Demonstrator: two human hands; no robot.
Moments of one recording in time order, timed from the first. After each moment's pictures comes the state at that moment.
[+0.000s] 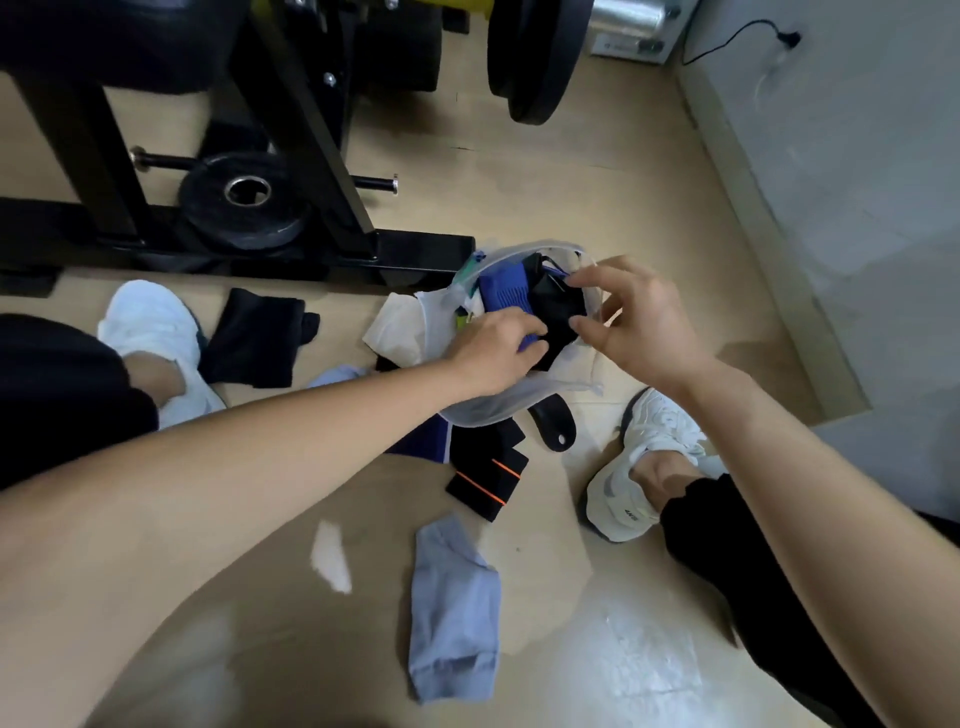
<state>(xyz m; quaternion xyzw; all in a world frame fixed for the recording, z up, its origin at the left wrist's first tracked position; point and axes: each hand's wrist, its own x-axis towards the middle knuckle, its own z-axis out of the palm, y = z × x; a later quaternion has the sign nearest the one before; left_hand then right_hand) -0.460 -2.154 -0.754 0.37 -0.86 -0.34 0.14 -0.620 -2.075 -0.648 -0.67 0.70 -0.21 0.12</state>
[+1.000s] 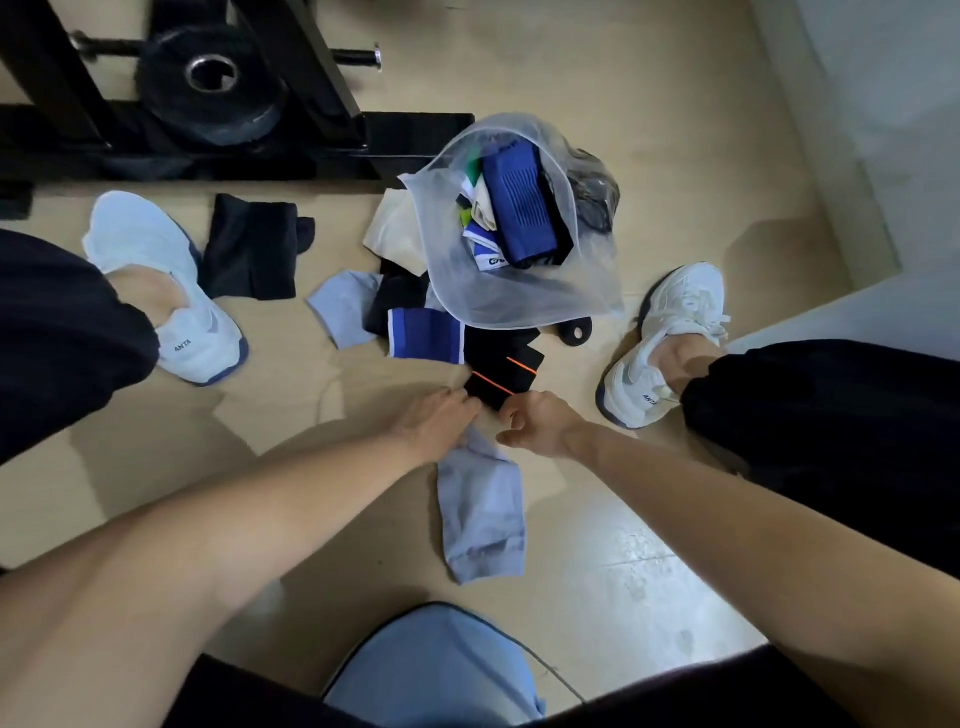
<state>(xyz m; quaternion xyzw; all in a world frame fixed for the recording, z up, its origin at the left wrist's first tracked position) -0.354 -2.025 -0.901 0.30 -0.91 -0.25 -0.17 -0.522 -1.958 -0.828 -0.55 0.71 0.09 0.43</state>
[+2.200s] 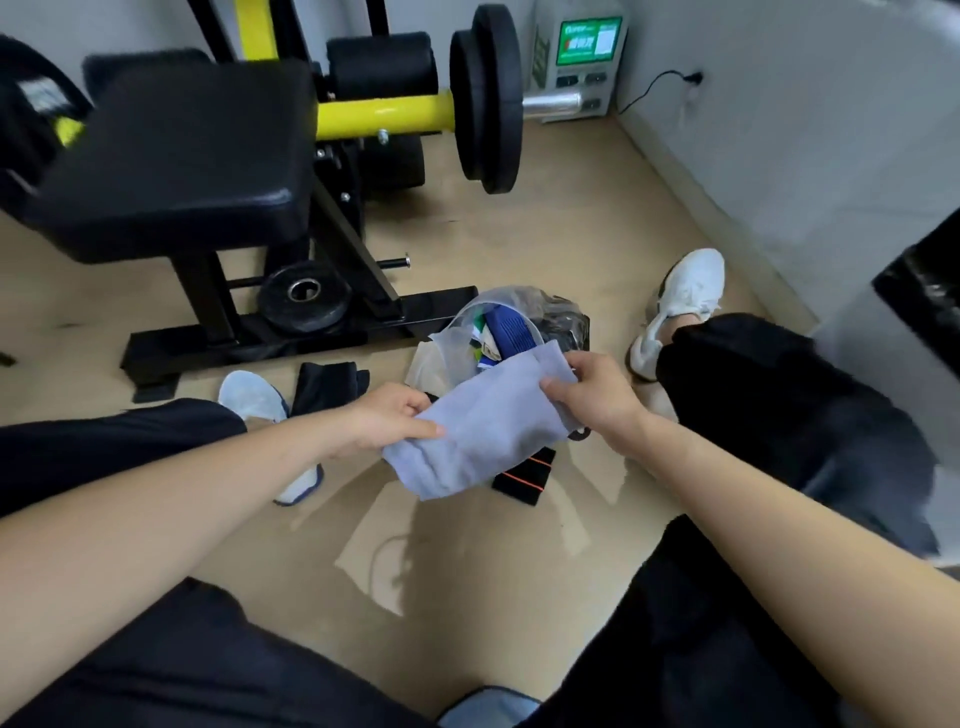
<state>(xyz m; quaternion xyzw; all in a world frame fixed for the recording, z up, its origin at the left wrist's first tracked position) -0.283 -2.103 -0.651 0.45 -0.72 -0.52 -0.05 -0.536 -1.983 -0.640 -0.39 0.76 -0.38 0.36</state>
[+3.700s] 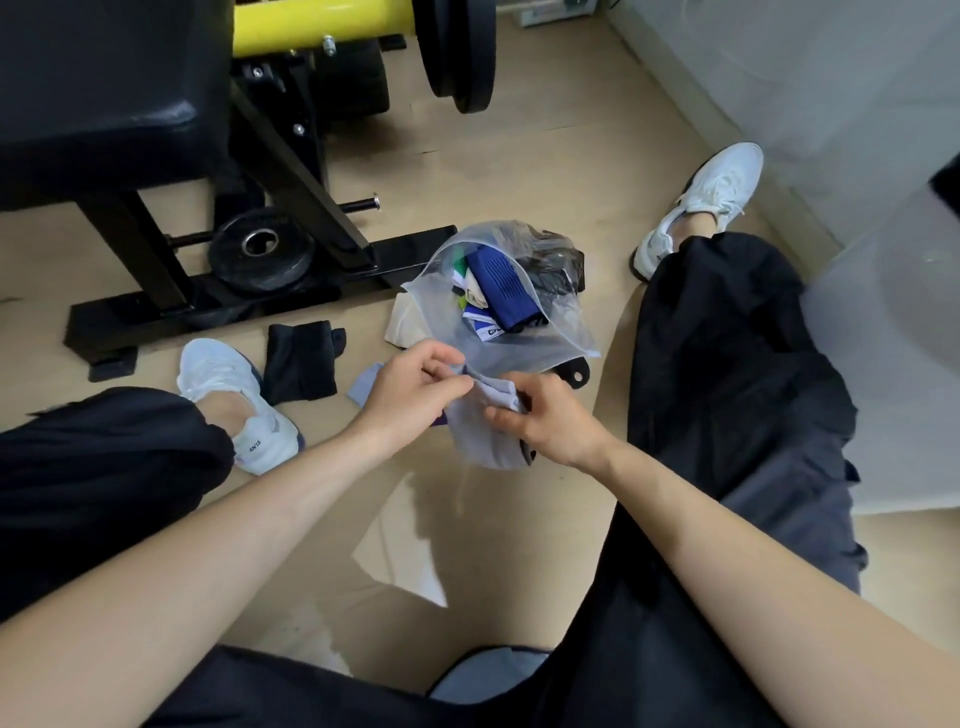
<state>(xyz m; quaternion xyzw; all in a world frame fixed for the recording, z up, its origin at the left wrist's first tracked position) -0.324 -2.056 -0.675 0.49 -0.68 -0.52 0.15 -0.492 -1.955 -0.702 -0.51 0.67 -0.35 0.41</state>
